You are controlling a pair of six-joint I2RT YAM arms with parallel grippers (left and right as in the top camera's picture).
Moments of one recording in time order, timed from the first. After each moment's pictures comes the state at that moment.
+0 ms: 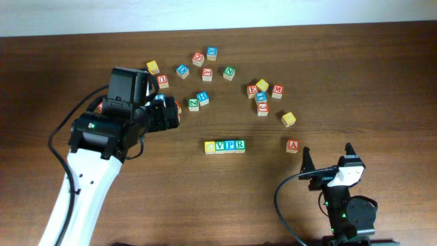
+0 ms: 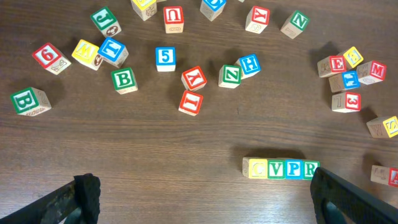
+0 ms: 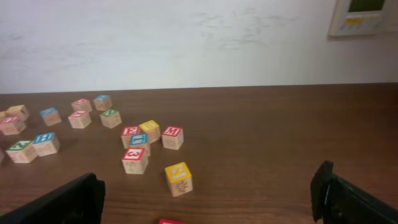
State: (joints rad) left arm -0.26 1.35 1.38 -1.01 -0.06 -0.34; right arm 0.03 0.01 0.01 -0.07 -0.01 0.06
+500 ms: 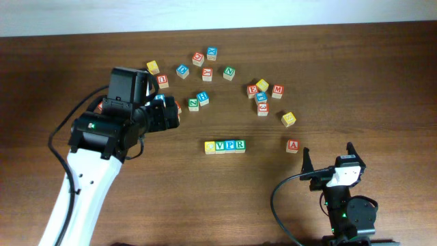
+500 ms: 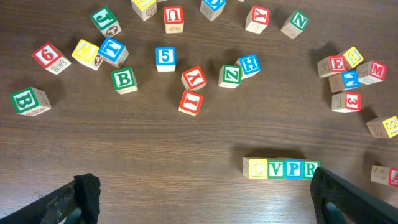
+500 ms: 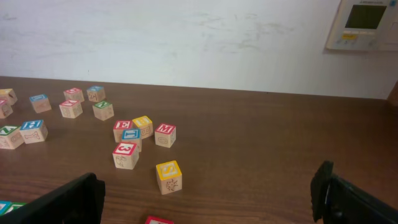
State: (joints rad) left arm -0.26 1.35 1.38 -1.01 -0.06 -0.34; right arm 0.02 0.01 0.01 -0.07 -0.01 -0.03
